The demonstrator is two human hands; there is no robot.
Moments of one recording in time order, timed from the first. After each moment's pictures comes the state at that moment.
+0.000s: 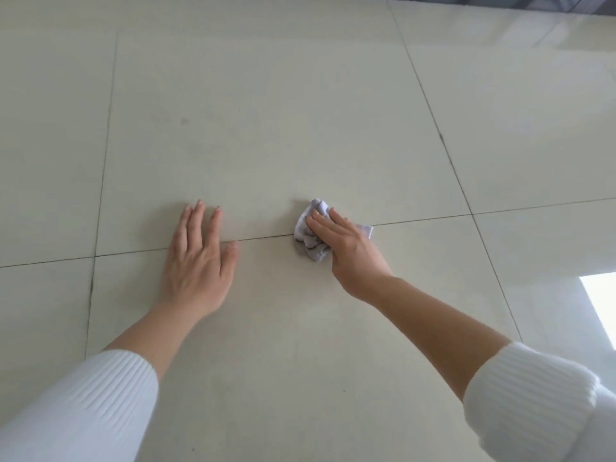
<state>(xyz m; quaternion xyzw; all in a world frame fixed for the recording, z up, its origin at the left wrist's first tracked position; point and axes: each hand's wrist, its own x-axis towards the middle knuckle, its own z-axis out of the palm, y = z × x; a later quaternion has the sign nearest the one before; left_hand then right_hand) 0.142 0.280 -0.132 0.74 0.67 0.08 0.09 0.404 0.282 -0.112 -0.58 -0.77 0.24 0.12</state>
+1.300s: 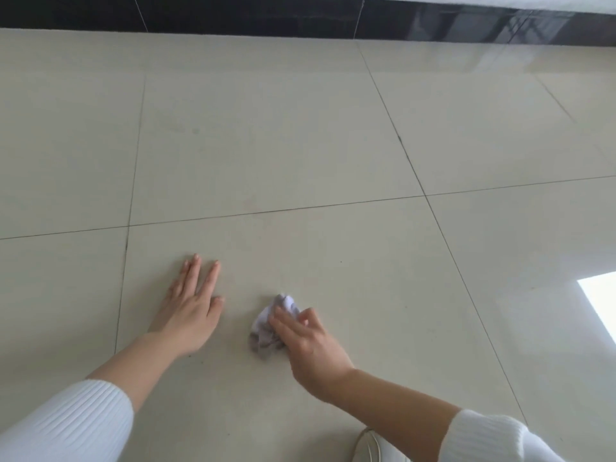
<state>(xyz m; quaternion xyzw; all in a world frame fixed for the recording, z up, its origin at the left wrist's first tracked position) 0.118 0.152 -0.104 0.72 0.65 -0.07 0.23 0.353 0.072 -0.102 -0.51 -0.83 0.20 0.10</state>
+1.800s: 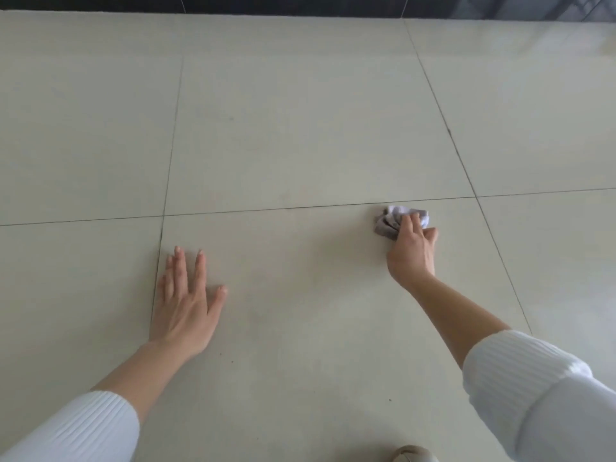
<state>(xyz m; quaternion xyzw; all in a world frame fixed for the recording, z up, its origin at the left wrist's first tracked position) 0.083 0.143 -0.110 0.65 0.74 -0.04 0.17 0.438 0.223 -0.100 -0.80 -0.56 0.15 0.11</state>
